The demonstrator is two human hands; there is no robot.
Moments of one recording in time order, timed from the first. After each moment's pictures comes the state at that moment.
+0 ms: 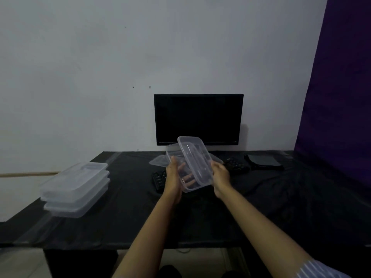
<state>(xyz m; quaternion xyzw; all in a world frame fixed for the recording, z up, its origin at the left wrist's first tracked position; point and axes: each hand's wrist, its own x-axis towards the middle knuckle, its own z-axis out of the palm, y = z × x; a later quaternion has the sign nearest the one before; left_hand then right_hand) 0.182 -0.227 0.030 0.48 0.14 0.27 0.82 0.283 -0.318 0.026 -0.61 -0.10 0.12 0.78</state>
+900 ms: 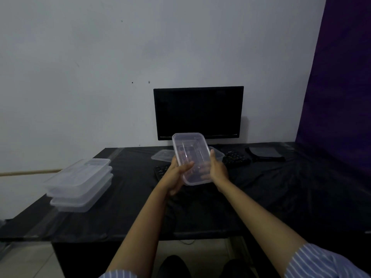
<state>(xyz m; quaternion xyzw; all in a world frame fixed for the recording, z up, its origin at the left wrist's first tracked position) 0.162 -0.215 0.034 0.62 0.01 0.20 0.76 0.270 -0.318 0.026 -0.73 -0.15 0.13 0.65</state>
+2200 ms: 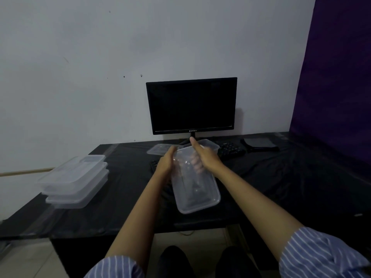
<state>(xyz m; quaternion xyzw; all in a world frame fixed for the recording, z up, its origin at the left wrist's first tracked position) 0.168 -0.212 0.048 0.69 0.25 0.23 0.64 0.258 -0.322 0.052 -0.74 -0.27 0.14 0.60</state>
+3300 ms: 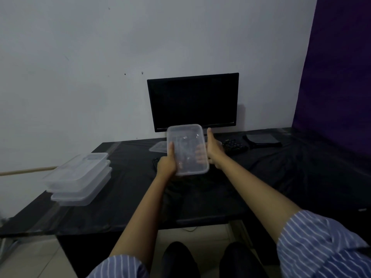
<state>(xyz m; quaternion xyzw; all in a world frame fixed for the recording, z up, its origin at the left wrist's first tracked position) 0.161 -0.208 0.037 0.74 0.32 0.23 0.54 0.264 -0.319 0.068 -0.71 -0.12 0.20 0.66</state>
